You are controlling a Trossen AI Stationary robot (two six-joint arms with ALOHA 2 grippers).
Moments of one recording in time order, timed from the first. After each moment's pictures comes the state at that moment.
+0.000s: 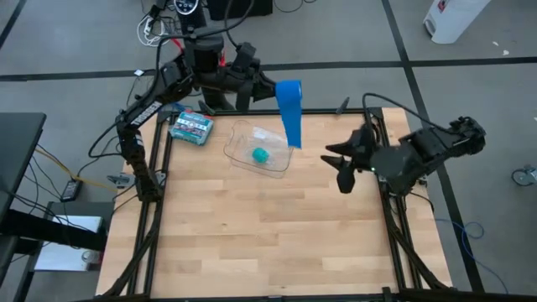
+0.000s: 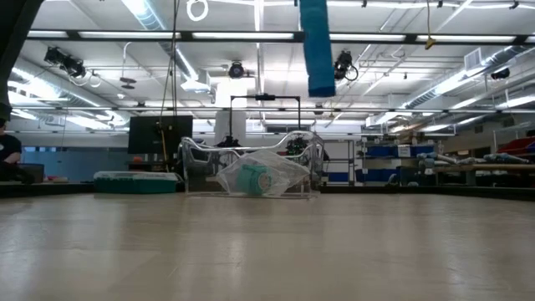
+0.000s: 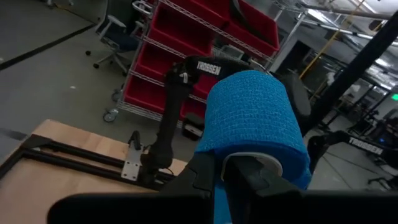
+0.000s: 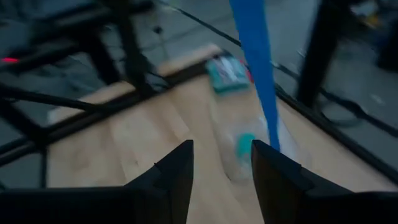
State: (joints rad) left arm 0.38 1.77 2.36 -0.67 0.53 -0.42; right arm 0.42 1.17 1.52 -0.92 0.74 0.60
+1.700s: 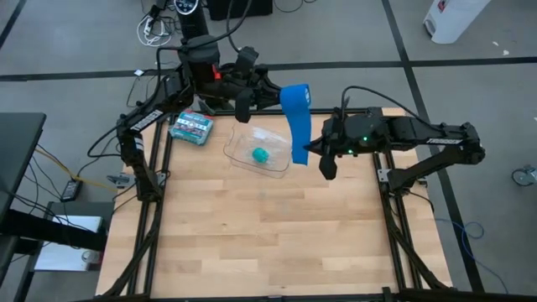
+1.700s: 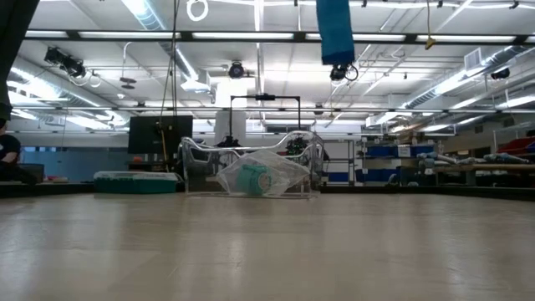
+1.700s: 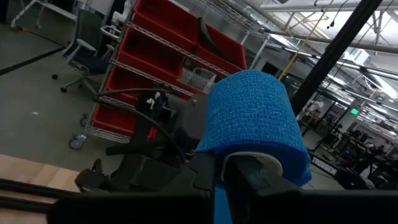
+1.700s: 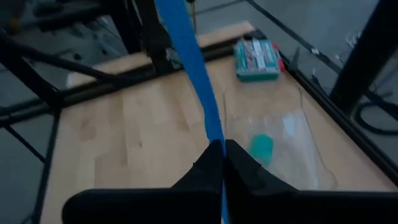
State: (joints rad) left arm 0.27 1.77 2.36 -0.50 0.49 -0.50; right arm 0.05 1.20 1.41 -0.74 0.24 0.29
